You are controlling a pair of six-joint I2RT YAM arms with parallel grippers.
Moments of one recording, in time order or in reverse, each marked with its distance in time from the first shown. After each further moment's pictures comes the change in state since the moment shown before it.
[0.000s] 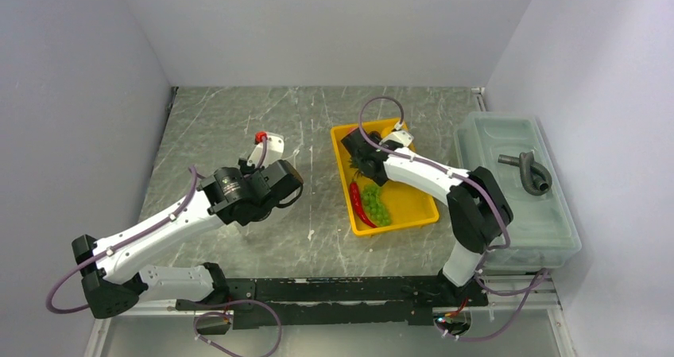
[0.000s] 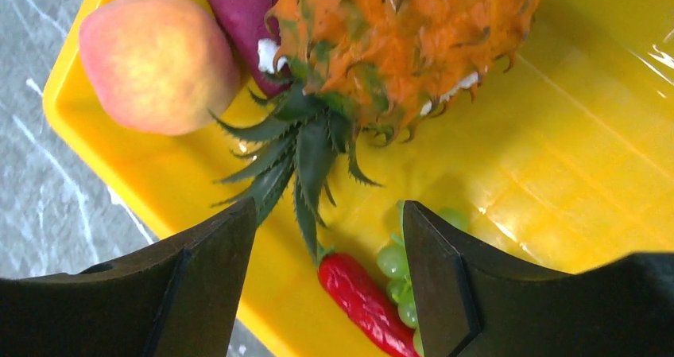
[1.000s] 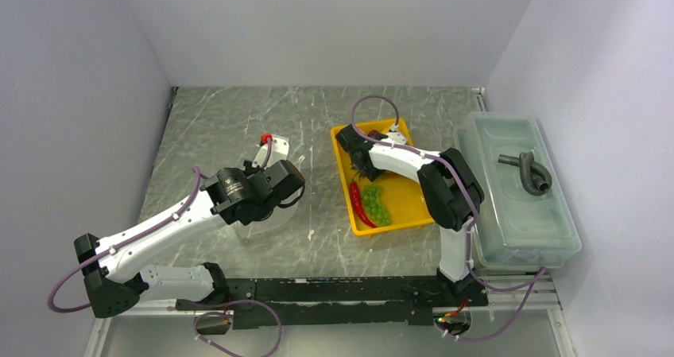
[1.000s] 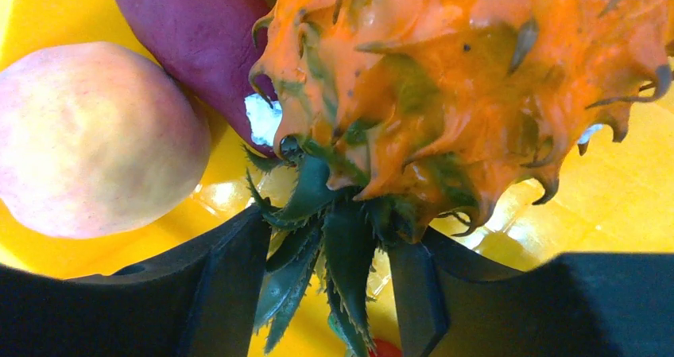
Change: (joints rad) left arm 0.000 0.002 -0.020 0.042 0.074 0.033; right arm -0.061 0.257 0.145 -0.014 -0.002 0.117
